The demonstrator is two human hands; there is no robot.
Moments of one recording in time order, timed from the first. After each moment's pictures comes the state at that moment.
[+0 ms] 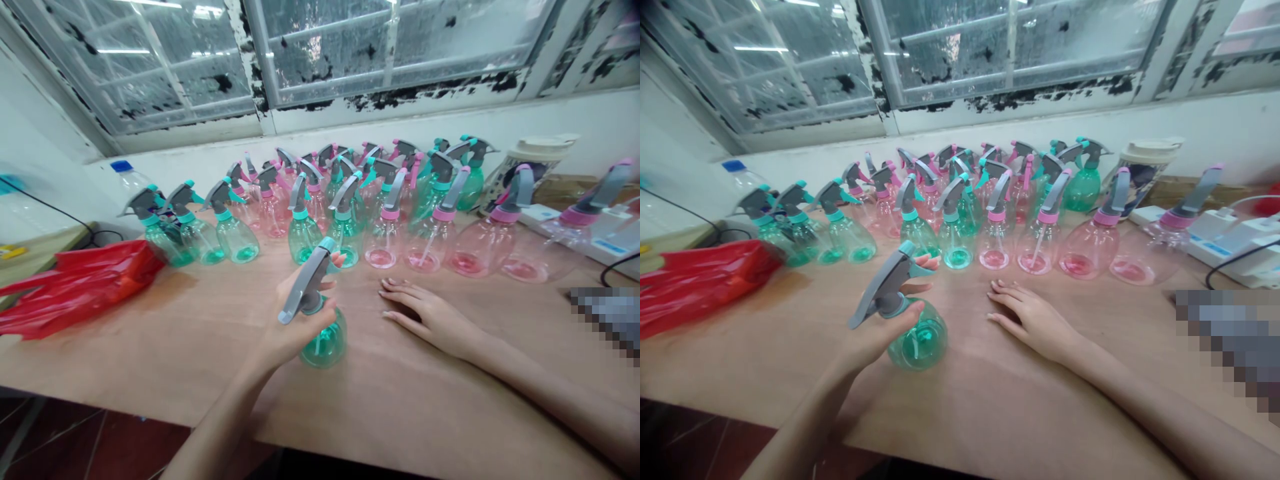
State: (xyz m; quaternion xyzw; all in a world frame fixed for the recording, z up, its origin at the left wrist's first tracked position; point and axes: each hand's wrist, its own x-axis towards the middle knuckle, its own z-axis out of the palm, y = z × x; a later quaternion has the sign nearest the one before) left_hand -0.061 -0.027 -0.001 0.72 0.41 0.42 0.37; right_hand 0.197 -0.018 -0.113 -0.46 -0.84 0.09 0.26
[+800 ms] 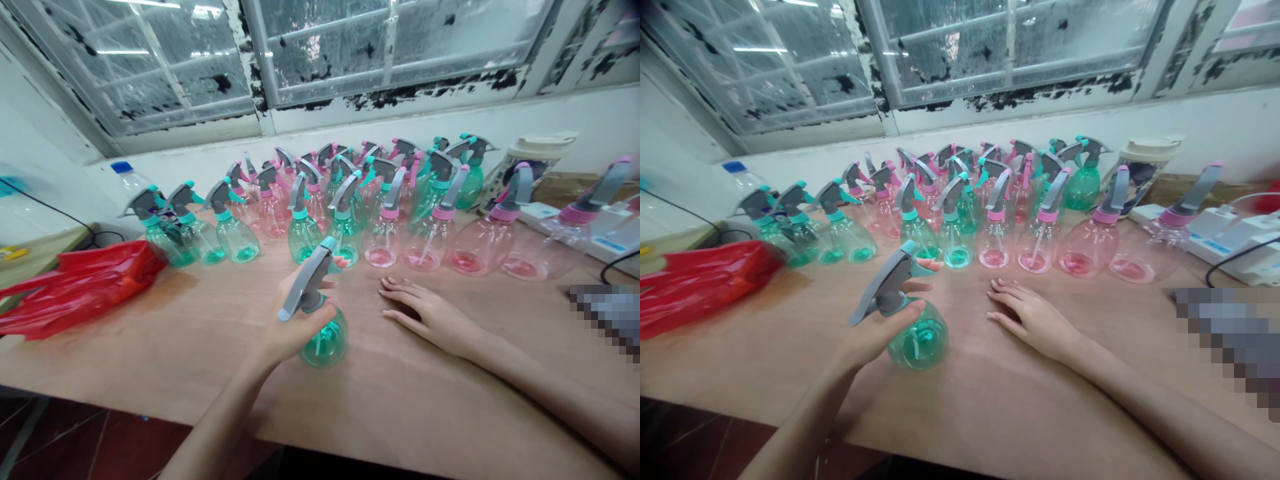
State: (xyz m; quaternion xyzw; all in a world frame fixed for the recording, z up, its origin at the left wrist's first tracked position) left_hand -0.061 -0.028 0.003 0.74 0.40 0.41 0.36; right_hand 0.196 -0.018 -0.113 -0.46 -0.84 0.09 0.26
